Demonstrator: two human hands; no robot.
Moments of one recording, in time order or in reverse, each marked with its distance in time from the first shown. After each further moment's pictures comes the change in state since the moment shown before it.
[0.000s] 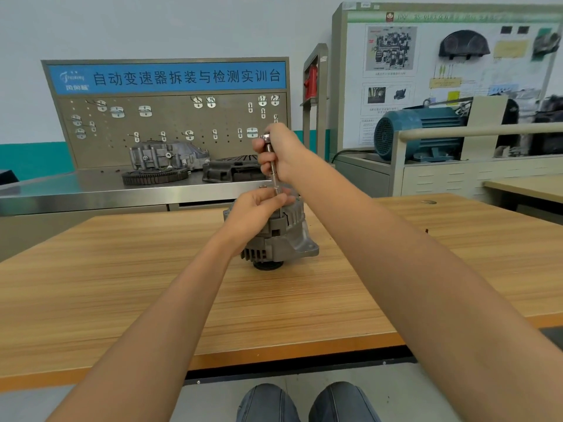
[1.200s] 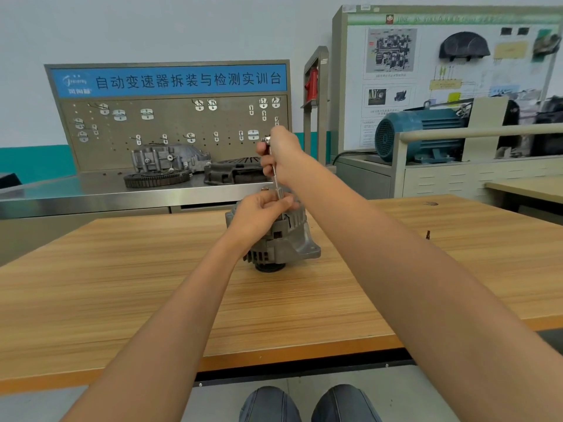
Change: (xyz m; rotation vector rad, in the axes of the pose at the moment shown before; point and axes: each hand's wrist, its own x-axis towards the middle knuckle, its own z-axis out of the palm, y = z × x) left_hand -0.005 0.006 0.005 0.026 0.044 -0.023; right_hand 0.003 0.001 0.002 -0.009 0.046 -0.002
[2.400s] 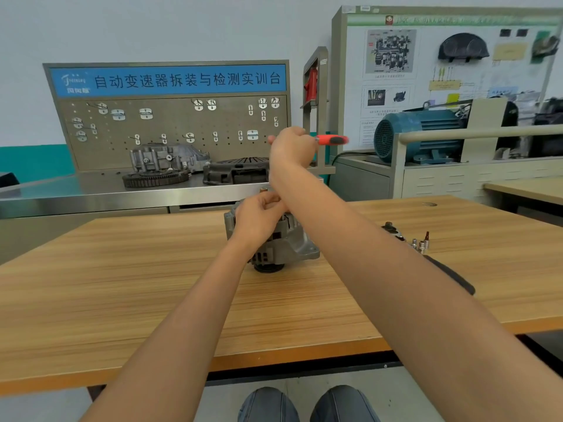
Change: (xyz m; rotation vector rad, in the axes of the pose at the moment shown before) left_hand 0.001 -0.002 0.009 0.064 0.135 0.025; right_hand -0.004 0.007 0.005 0.265 0.330 -0.227
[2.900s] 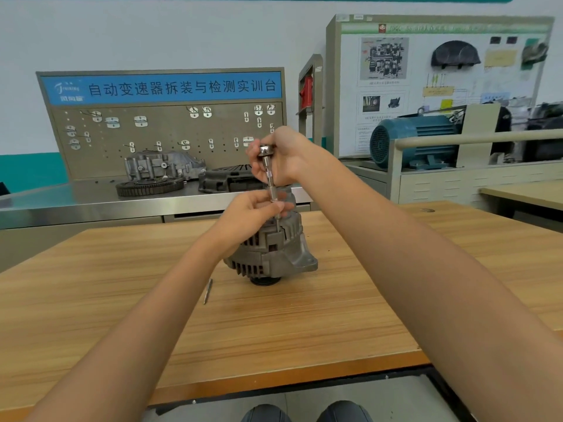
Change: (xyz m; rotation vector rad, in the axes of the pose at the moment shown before) left_hand 0.016 0.012 -0.023 -0.070 -0.285 0.034; right_hand 0.020 -0.028 -0.007 -0.081 -0.556 0.536
